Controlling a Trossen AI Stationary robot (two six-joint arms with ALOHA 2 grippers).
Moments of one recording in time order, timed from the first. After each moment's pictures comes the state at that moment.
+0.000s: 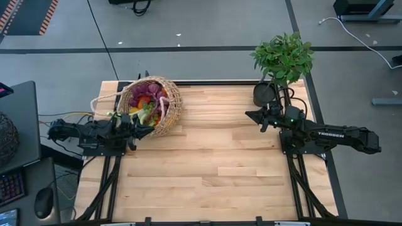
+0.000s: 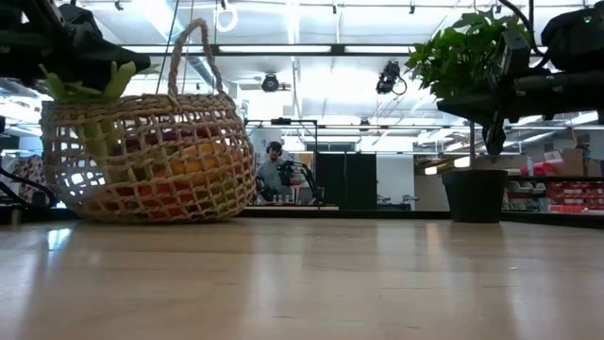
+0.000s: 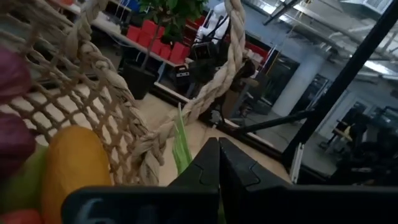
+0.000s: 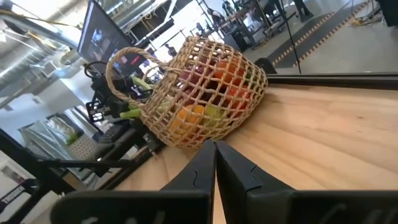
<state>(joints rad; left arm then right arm) -0.17 0.01 0.08 -0.03 -0.35 -0.47 -0.39 0.43 0.01 0.44 -0.07 0.62</state>
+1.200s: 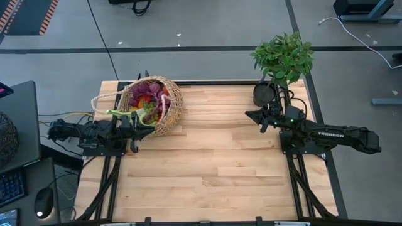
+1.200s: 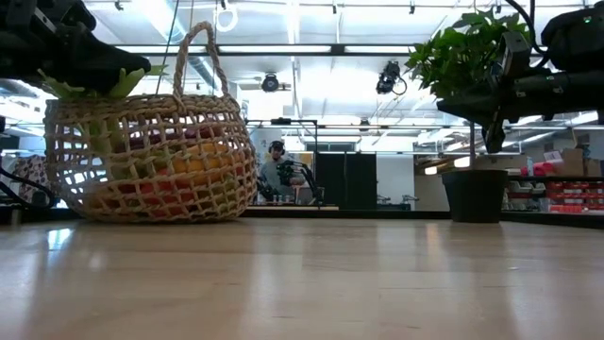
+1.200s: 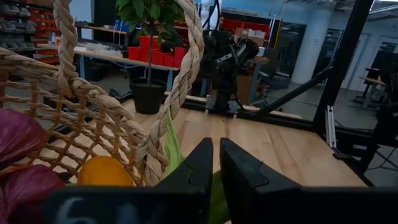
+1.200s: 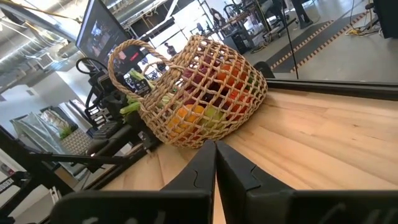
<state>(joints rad) -0.17 0.01 0.08 -0.03 -0.35 -0.15 -0.39 0.43 0.01 0.44 -0.07 0.57</state>
